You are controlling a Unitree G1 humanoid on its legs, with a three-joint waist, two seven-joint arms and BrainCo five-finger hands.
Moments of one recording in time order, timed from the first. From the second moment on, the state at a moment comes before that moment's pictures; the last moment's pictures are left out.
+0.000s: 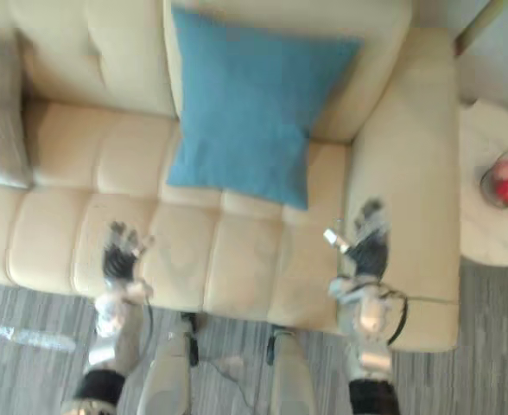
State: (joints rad) left arm 0.01 0.06 0.02 0.51 -0.34 -0.31 0.18; right arm 0.08 -0.10 -0.11 0.29 0.31 -0.32 -0.06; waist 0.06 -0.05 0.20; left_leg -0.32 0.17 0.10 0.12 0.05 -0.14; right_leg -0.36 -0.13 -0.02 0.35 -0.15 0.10
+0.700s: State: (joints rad) left arm 0.05 -0.05 0.18 1.01 -0.04 -0.19 0.07; right arm 0.08 0.00 -0.11 0.96 0.17 -0.21 -0.02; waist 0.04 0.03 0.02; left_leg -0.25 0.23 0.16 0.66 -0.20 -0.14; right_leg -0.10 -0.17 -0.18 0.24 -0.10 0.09
